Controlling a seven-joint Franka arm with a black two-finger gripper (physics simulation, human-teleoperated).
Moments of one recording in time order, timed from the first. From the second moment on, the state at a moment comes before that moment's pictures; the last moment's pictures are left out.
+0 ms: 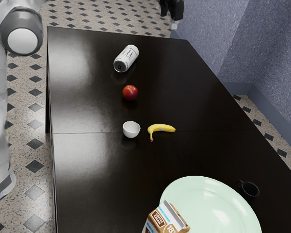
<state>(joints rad) 0.07 0.00 0.17 -1.01 0.02 1.33 0.05</state>
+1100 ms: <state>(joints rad) -0.07 0.11 0.24 -1.42 -0.04 1.41 0.04</state>
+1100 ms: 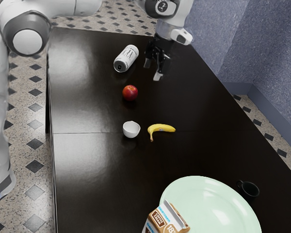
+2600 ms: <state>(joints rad) -0.23 0.03 0.59 -2.01 -0.02 2.02 0.06</state>
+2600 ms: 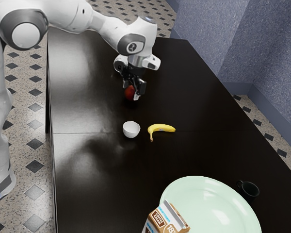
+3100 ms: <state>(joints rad) -0.21 0.09 0.59 -2.01 -0.02 2.10 0.06</state>
